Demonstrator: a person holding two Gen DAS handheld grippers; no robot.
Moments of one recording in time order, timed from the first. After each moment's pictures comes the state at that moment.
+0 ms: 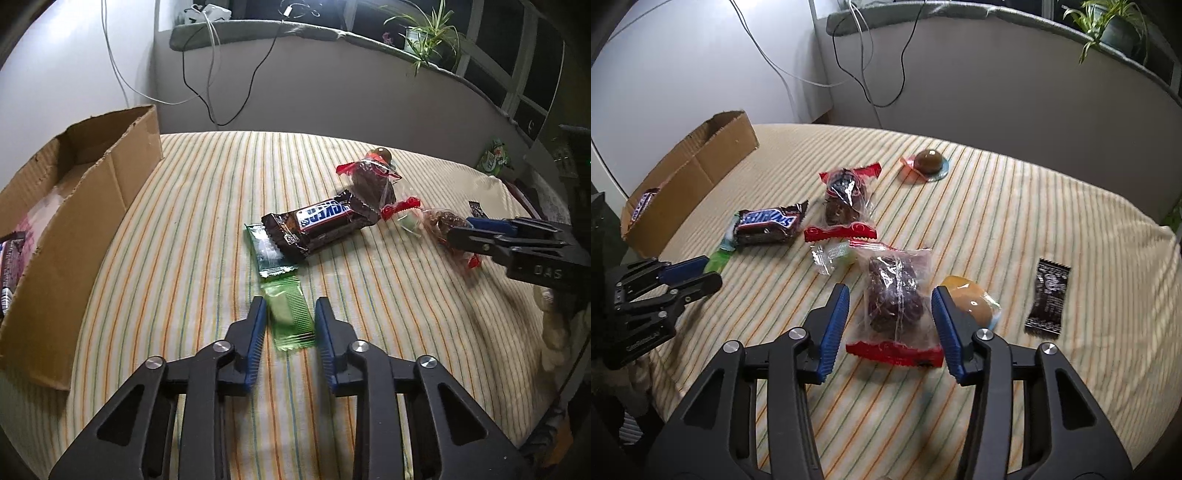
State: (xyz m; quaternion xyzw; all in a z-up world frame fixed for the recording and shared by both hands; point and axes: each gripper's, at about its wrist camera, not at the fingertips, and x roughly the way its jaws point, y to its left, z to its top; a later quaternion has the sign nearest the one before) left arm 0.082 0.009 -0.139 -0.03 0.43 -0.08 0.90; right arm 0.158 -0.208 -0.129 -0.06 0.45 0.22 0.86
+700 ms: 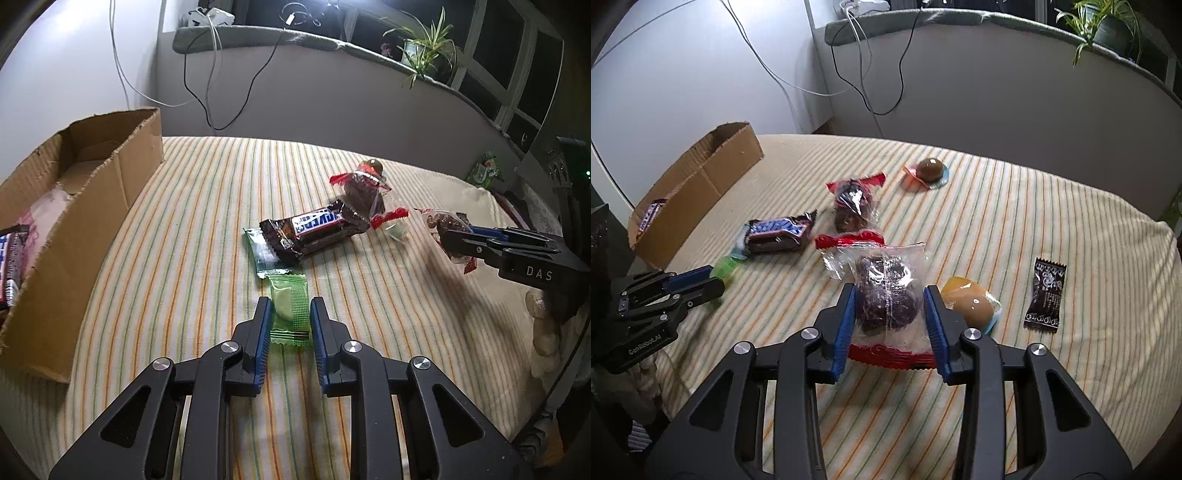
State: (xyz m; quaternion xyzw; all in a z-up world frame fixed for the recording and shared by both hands) left arm 0.075 0.014 -0.129 -0.06 0.42 -0.09 0.90; right arm 0.145 -0.209 -0.112 -0.04 0.44 0.22 0.87
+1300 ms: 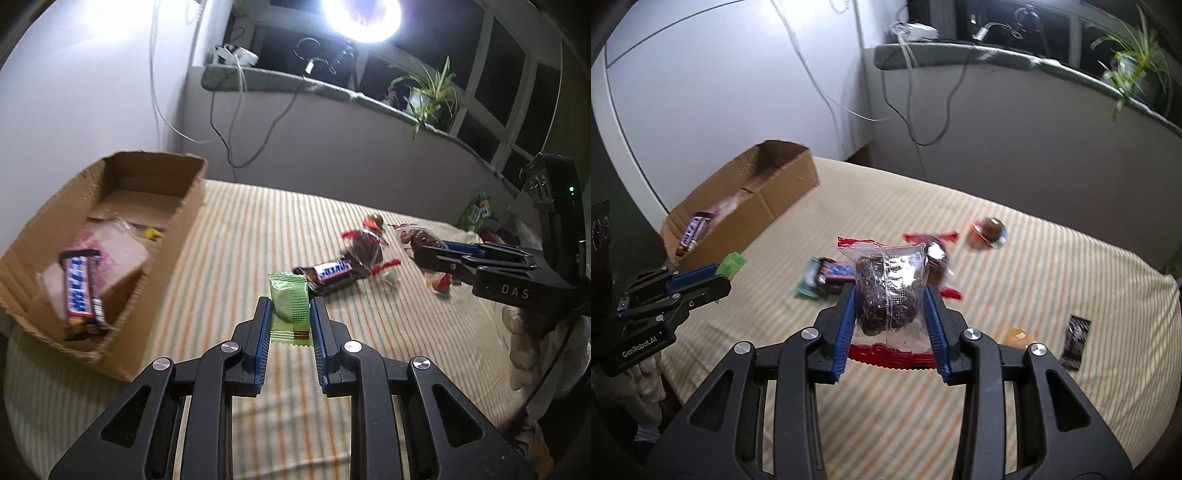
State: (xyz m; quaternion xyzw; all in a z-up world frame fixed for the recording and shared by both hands) left arm 0.047 0.056 -0.082 -0.09 0.36 -0.08 0.93; right arm 0.129 -0.146 -0.065 -0.07 0.40 0.27 0.87
